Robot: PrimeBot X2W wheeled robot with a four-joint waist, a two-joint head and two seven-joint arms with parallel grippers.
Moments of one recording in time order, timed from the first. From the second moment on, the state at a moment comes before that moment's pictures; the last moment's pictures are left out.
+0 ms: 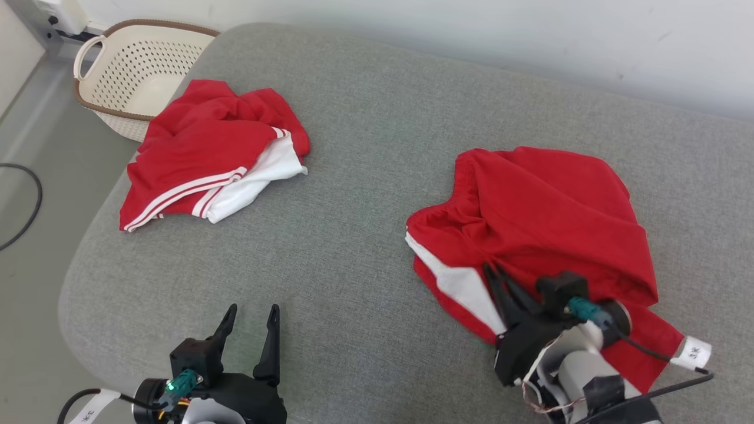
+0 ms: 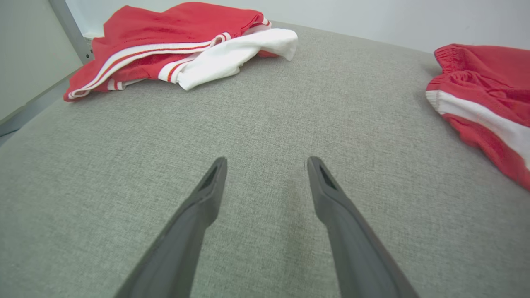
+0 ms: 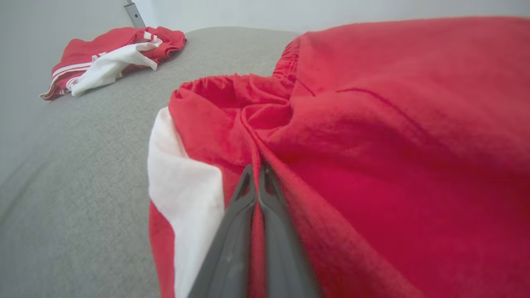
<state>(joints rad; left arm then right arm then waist) -0.37 0.05 -0.24 0.50 -0.24 0.07 -0.26 -0.52 -0.18 0.60 0.71 0.31 0.13 -0.26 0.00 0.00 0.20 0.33</state>
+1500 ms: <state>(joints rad) -0.17 0.05 -0.18 0.37 -0.16 0.04 -0.26 -0.09 -0.14 0.25 0.42 0.23 0.13 -0.26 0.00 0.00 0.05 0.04</state>
